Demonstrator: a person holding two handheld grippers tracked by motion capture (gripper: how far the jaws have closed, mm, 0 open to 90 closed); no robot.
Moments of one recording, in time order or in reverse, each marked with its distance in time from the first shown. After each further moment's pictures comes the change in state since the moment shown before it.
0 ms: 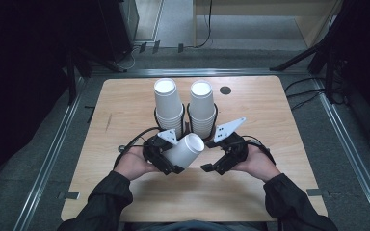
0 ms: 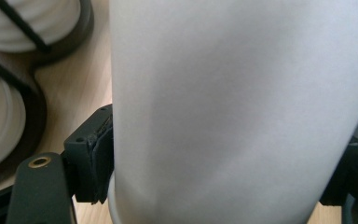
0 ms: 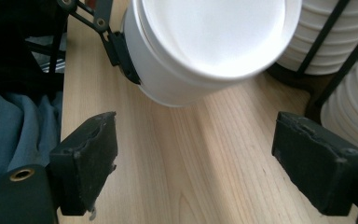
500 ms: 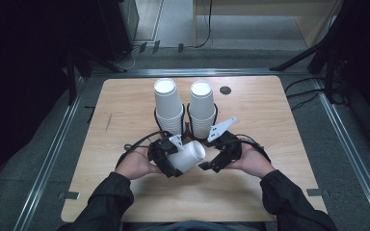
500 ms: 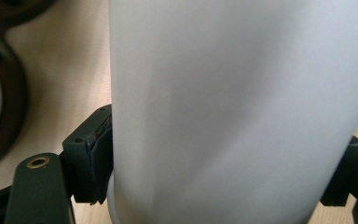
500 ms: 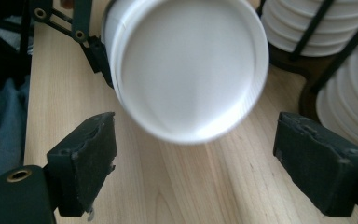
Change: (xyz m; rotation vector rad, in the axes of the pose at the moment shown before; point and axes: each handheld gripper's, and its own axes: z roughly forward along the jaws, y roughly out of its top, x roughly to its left) left arm 0.004 0.003 0.027 0.170 0.003 0.042; right arm -0.014 -0.001 0.023 0.085 -0.029 -0.012
